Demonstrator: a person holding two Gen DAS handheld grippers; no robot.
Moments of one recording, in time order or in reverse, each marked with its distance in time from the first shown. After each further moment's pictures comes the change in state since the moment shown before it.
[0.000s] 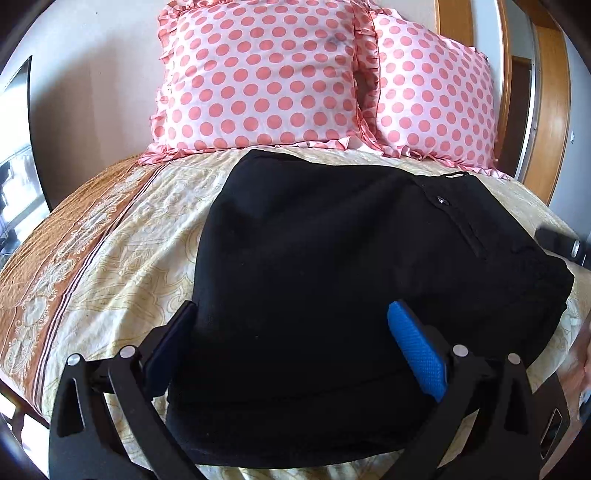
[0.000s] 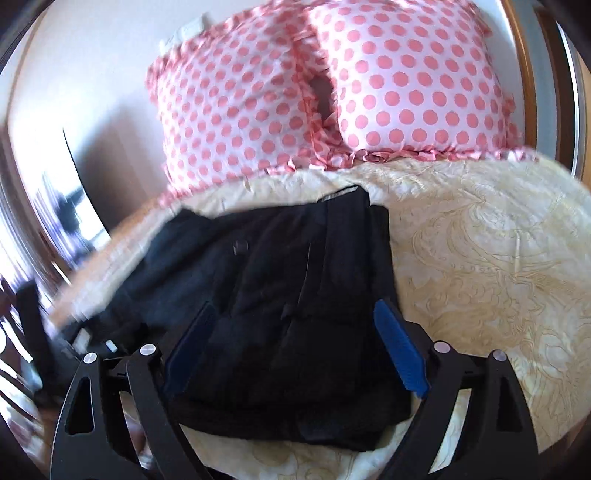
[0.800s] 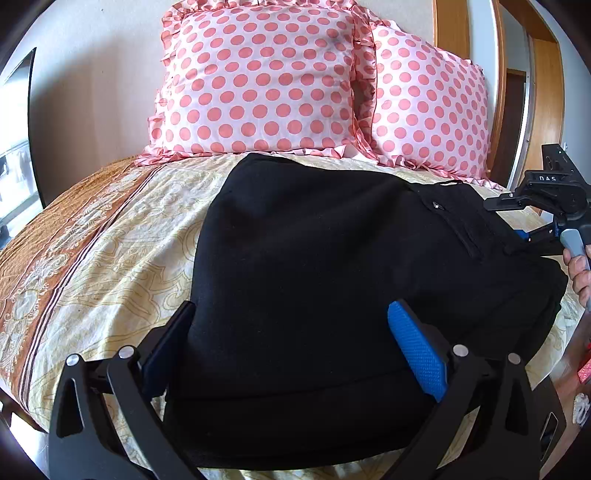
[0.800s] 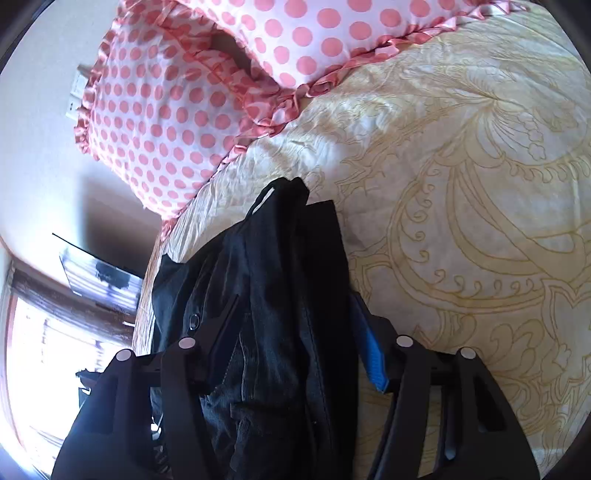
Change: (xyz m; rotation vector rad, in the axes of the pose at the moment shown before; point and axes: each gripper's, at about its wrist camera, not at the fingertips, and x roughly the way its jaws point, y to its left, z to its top) left arm 0.000 0.003 -0.008 -0.019 -0.038 -0.038; right arm 0.075 -0.093 0.048 0.432 0.281 0.171
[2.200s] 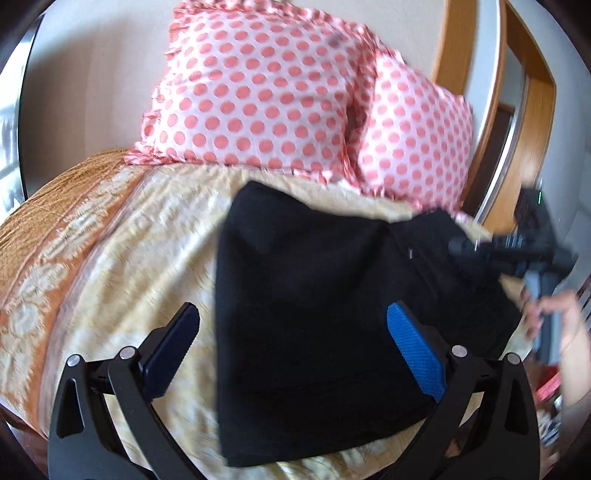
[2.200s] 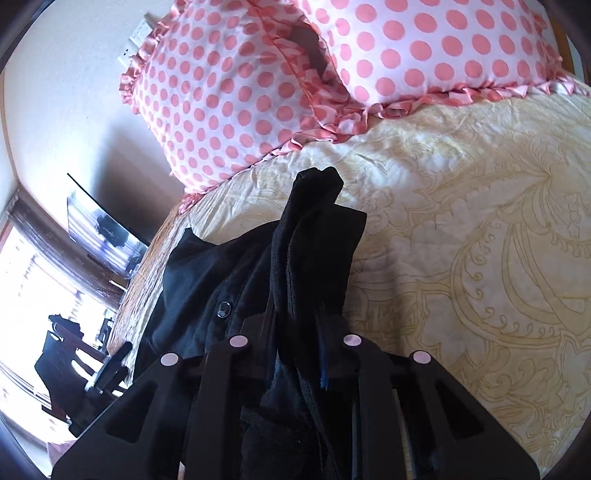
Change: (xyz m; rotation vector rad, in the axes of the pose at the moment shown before) left arm -0.030 0.042 0.031 -0.128 -0.012 -0.166; right arm 0.002 0.049 -0.007 -0.260 -0.021 0.002
